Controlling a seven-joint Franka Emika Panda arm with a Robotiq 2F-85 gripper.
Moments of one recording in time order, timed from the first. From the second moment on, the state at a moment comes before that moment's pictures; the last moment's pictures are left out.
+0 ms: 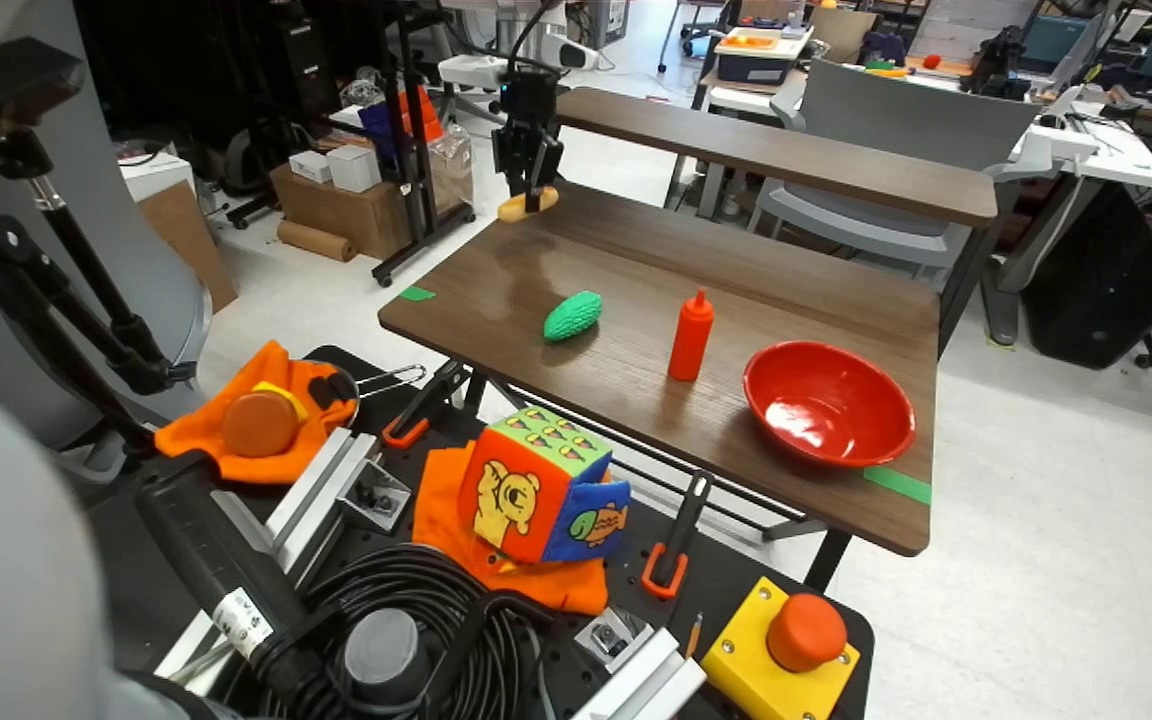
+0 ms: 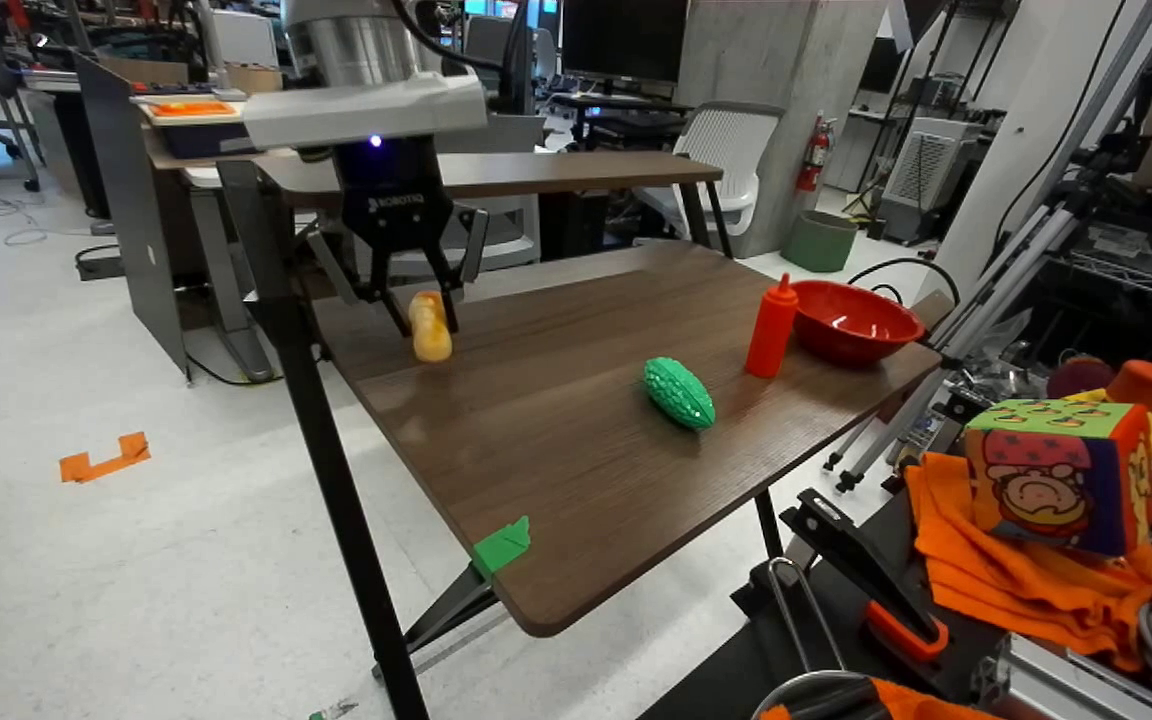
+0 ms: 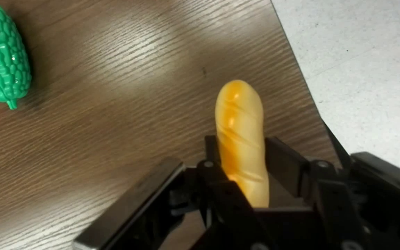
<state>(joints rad) 0.40 1.15 0.00 -0.90 -0.02 1.78 0.78</state>
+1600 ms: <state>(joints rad) 0.12 1.20 -0.10 -0.93 -0.14 1.60 0.40</state>
